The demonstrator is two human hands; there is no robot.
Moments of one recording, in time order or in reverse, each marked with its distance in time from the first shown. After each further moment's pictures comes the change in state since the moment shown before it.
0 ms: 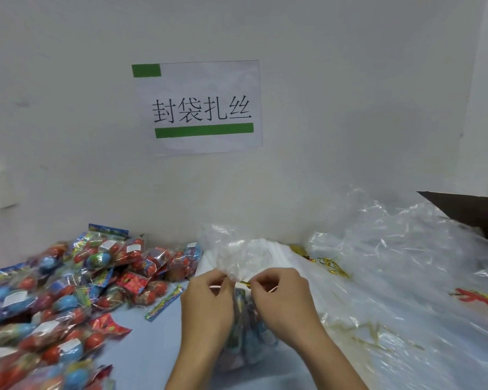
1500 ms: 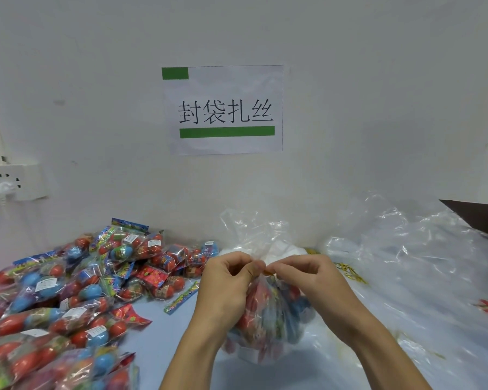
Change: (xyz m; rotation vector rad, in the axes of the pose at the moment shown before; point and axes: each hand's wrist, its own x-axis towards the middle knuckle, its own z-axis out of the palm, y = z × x) left_hand 0.013 0.008 -0.020 -0.266 -0.226 0.086; right_hand -0.003 -0.023 -0.035 0.338 -0.266 -0.117
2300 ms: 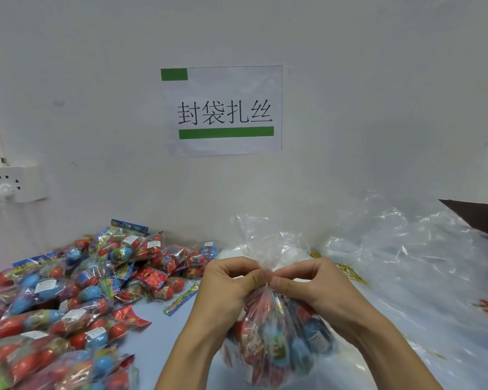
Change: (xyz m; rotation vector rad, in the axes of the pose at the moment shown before) left_hand -0.003 0.003 -0.002 -0.189 -0.106 -0.029; right_hand -0.003 0.003 -0.009 0.062 -0.059 0.121
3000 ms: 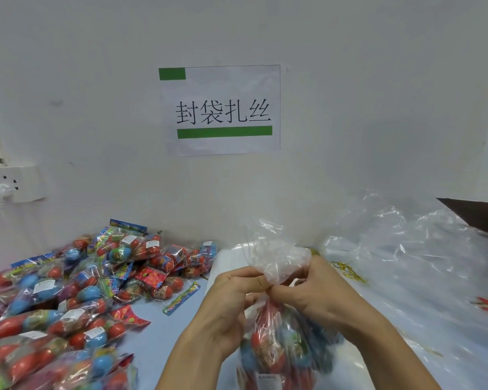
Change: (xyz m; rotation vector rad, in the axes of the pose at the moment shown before) left_hand -0.005 -0.003 0.007 -0.318 -0.100 -0.401; right_hand -0.004 -0.007 0.002 -0.339 -0.039 -0.093
